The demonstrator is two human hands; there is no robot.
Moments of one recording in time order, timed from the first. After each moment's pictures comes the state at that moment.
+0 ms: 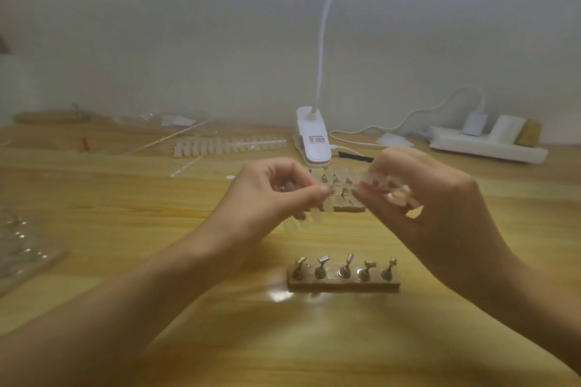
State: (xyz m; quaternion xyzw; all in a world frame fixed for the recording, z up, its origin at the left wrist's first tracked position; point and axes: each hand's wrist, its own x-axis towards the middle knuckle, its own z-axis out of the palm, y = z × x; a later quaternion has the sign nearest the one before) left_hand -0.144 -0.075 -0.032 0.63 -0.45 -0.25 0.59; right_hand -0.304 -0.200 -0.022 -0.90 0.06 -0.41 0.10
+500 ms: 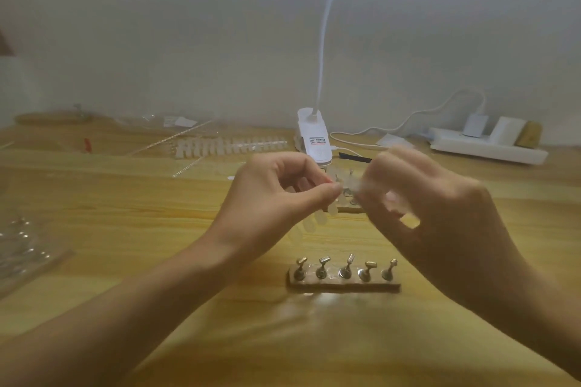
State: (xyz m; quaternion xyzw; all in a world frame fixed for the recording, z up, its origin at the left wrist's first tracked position) left_hand -0.157 -0.074 -0.026 0.62 -0.49 -0.16 0.59; right_hand -0.309 -0.184 -0.017 -0.91 0.05 -0.41 -0.01
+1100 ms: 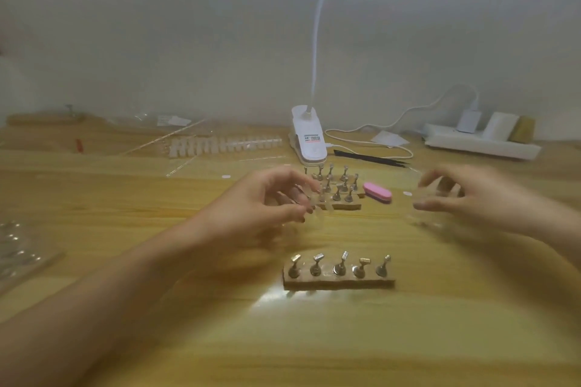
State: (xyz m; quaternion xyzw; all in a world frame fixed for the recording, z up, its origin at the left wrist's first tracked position) left_hand -0.117 -0.081 -0.051 0.64 -0.52 -0.29 0.49; right_hand -0.338 -0.297 -0.013 -0.91 0.39 -0.03 0.13
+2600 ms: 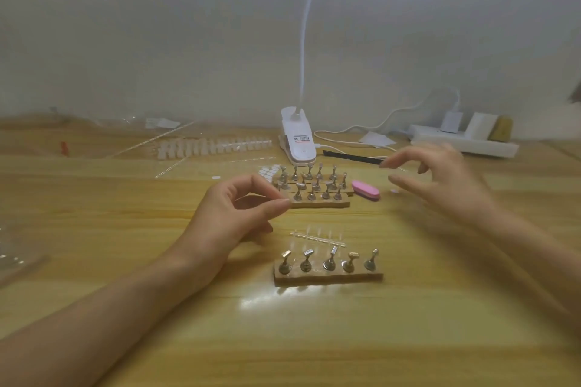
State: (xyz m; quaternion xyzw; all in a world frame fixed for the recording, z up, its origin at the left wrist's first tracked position) left_hand -0.131 -0.069 -0.072 0.59 -0.38 -0.29 0.65; right_hand -0.325 -0.303 -0.041 -0.92 0.25 -0.26 0.13
